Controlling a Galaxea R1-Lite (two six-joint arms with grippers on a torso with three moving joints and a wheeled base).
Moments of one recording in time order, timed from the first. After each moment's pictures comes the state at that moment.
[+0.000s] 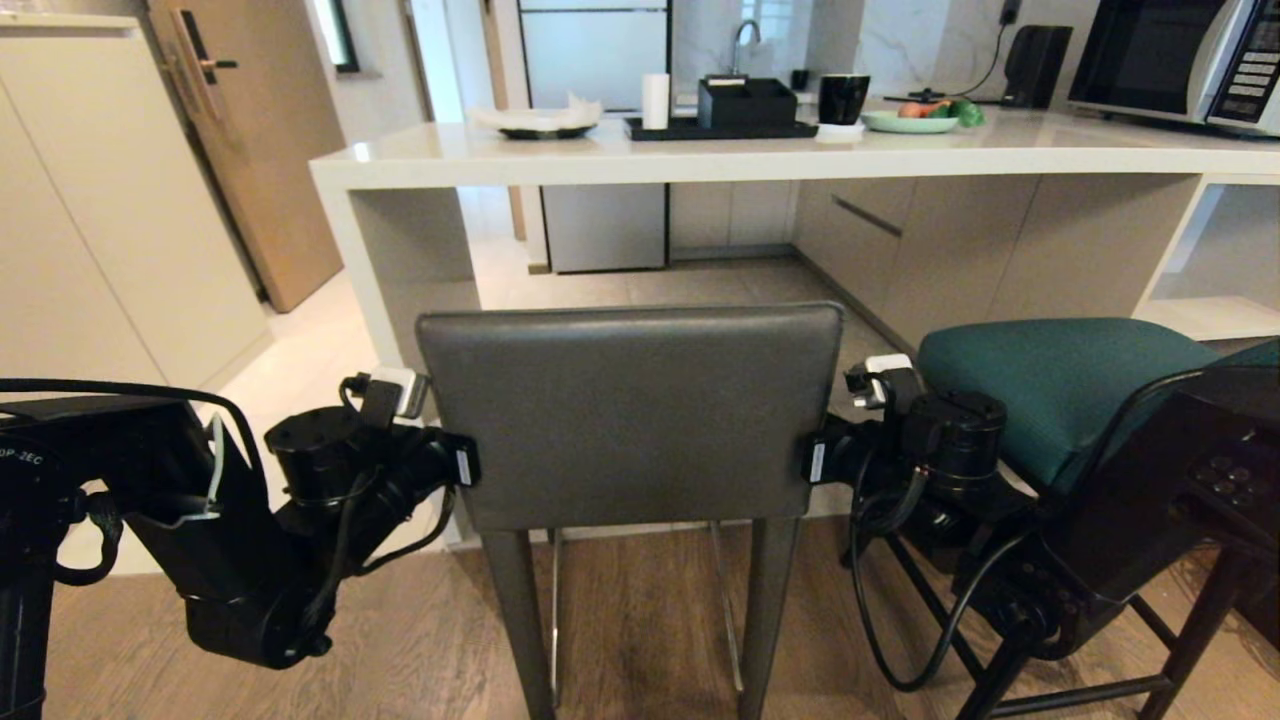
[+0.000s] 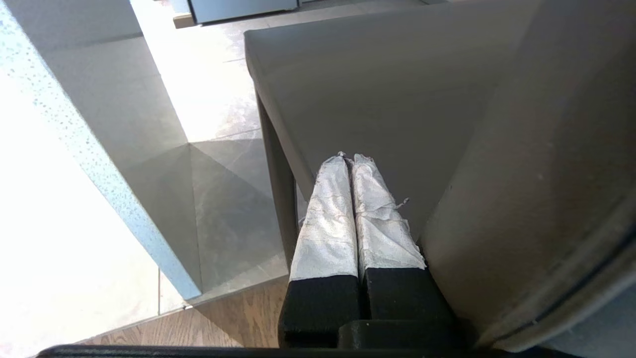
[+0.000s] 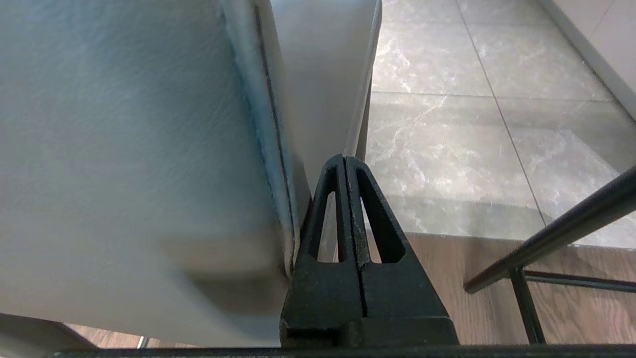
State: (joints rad) left arm -0.24 2.19 -0.66 -1.50 -0.05 0.04; right arm 0.44 2.12 -0.74 -1.27 -0.17 0.02
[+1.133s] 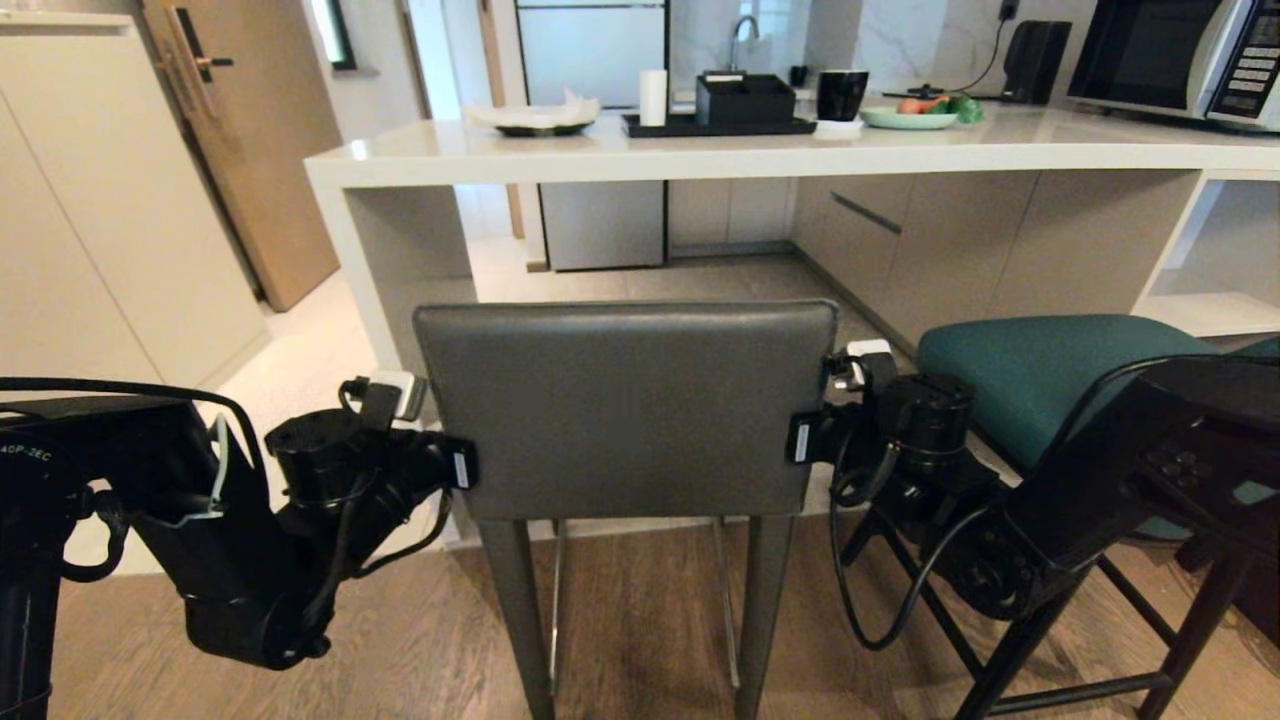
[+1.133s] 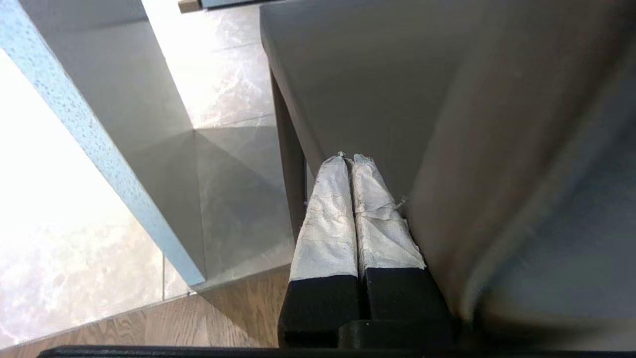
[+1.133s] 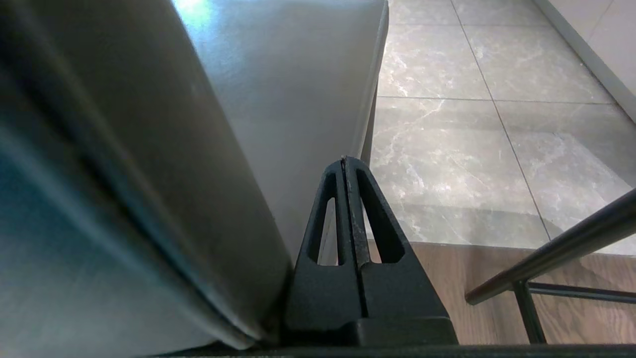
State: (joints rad) left arm -0.23 2.18 -0.63 -1.51 -0.05 0.02; right arm 0.43 2.18 -0.89 -1.20 -0.17 0.01
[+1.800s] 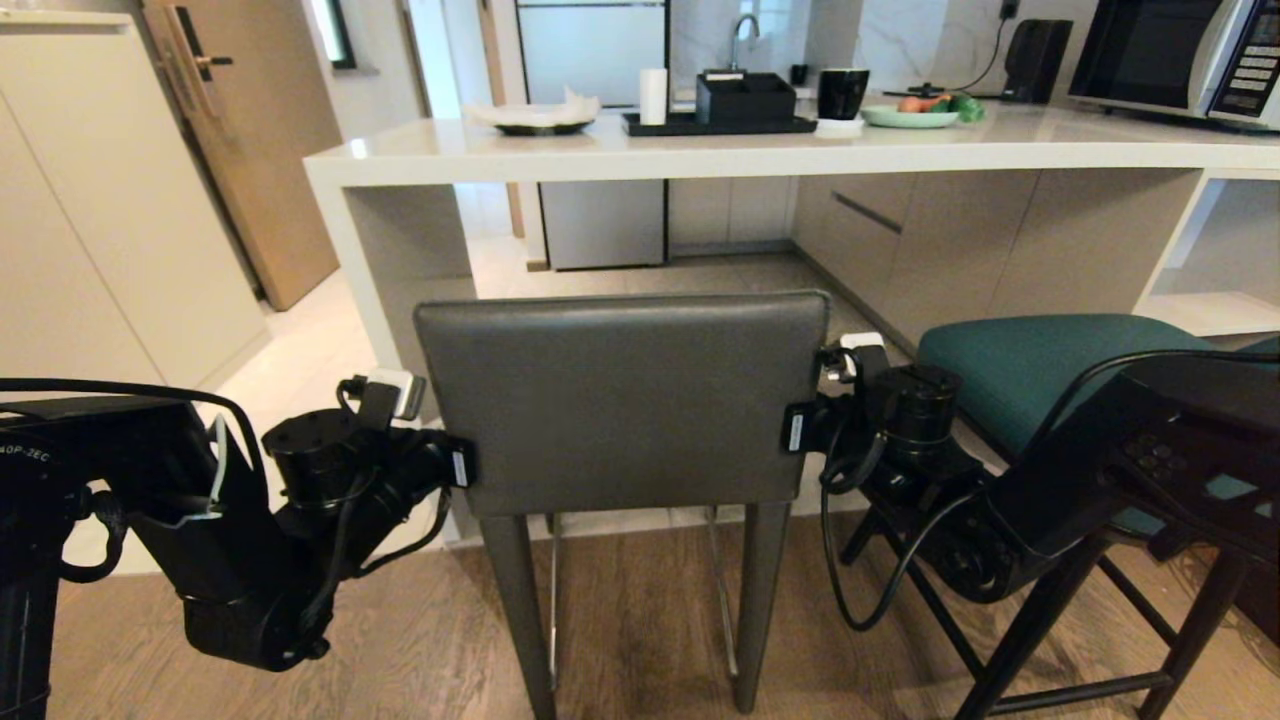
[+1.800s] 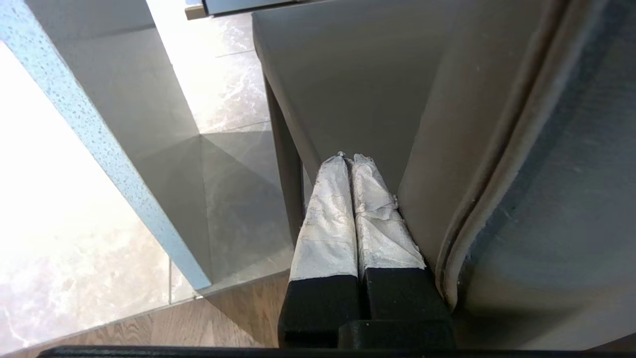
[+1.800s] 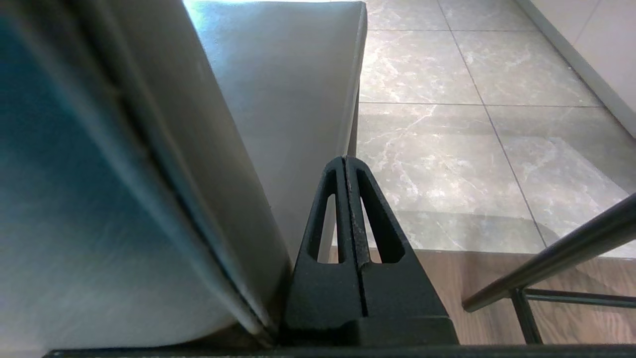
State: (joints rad) left arm -0.23 2.18 -0.64 -1.52 -0.04 0.04; right arm 0.43 2.21 -0.94 -1.18 -0.19 0.01
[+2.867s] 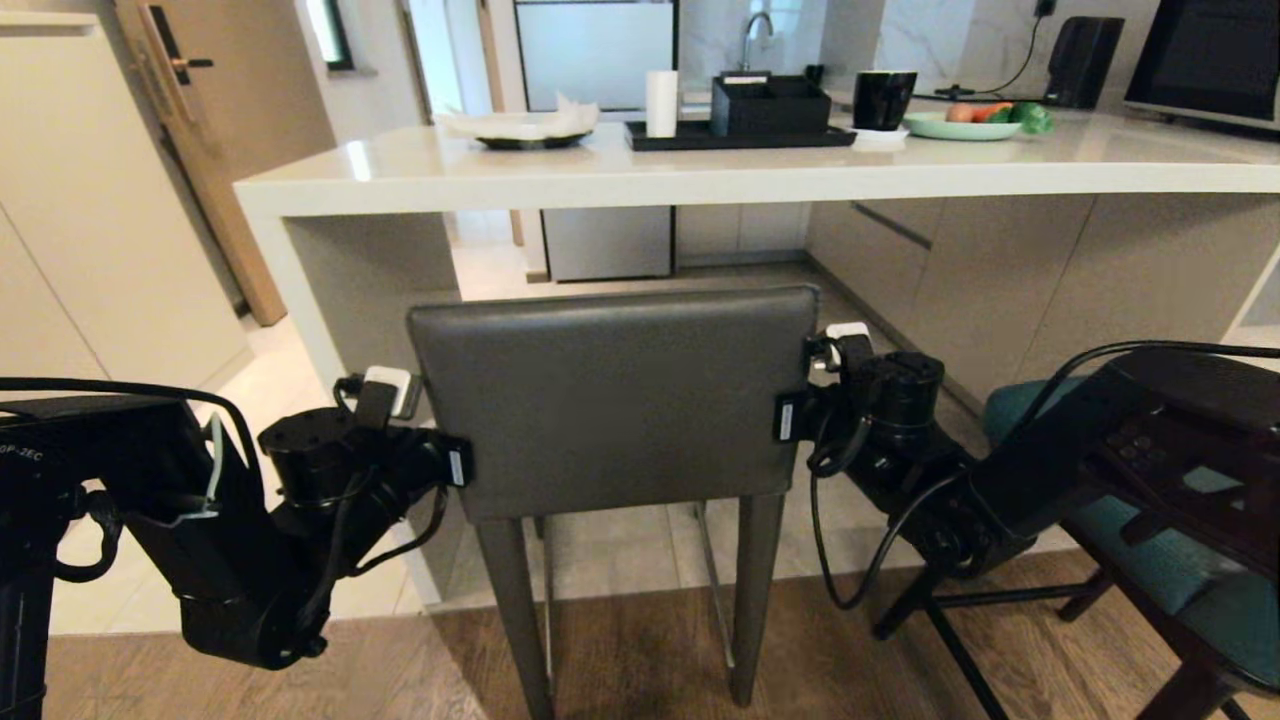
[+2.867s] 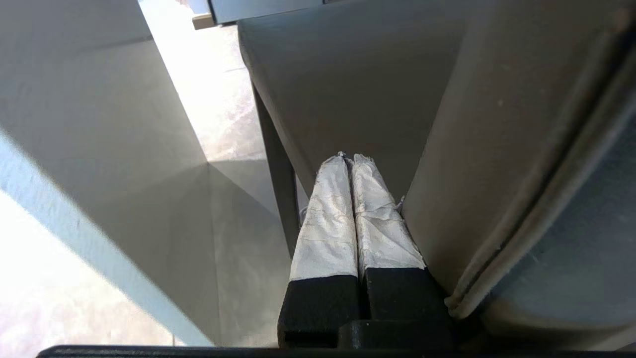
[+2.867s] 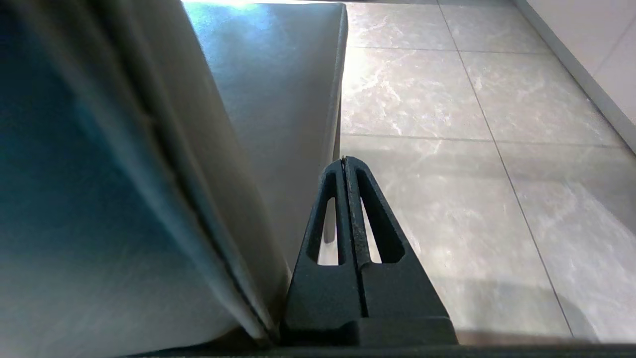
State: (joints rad) left arm -0.23 2.17 -0.64 -1.52 -0.04 0.04; right arm 0.43 2.23 -1.04 -1.11 -0.19 -0.01
